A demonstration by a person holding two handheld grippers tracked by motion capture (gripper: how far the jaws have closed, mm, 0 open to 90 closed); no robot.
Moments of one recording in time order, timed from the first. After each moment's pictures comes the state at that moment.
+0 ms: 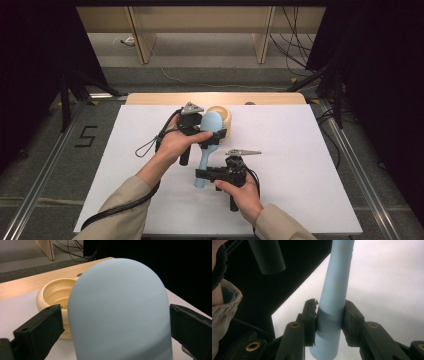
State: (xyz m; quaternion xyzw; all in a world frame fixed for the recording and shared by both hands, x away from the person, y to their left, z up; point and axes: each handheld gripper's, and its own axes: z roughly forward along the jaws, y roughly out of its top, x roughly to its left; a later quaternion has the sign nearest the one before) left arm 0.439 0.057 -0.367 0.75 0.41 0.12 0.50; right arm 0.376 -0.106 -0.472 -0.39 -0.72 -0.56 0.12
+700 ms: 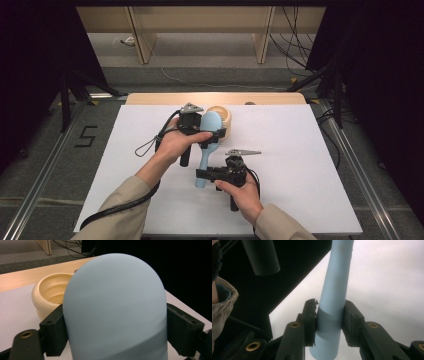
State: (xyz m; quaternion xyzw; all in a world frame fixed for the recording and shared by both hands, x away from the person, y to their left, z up) left arm 0.438 0.060 -0.369 0.75 0.42 0.10 0.51; right arm 0.377 -0.107 -0.473 -0.39 -0.72 -0.56 0.11
